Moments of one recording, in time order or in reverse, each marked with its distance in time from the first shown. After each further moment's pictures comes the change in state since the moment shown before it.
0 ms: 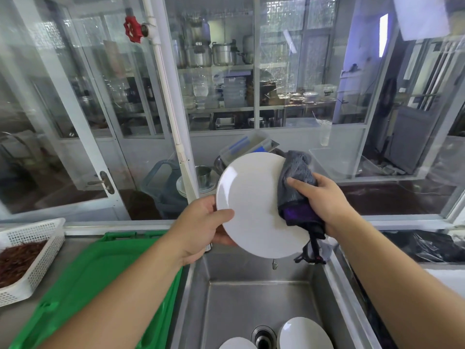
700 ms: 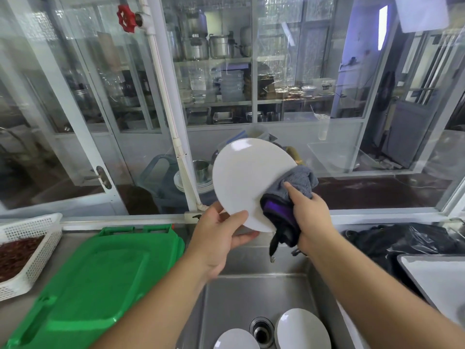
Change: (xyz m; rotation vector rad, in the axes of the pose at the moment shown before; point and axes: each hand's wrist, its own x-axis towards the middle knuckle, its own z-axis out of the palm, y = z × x) left_hand -0.007 -0.034 0.045 -0.375 0.161 0.060; right_hand -0.031 0.029 0.043 0.326 0.299 0.163
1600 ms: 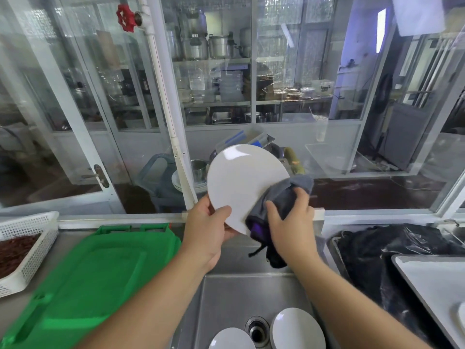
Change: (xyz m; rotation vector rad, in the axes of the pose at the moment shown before) left_hand 0.007 0.005 0.004 0.122 0.185 0.065; right_hand -0.022 0.036 -0.007 -0.824 0.111 -0.404
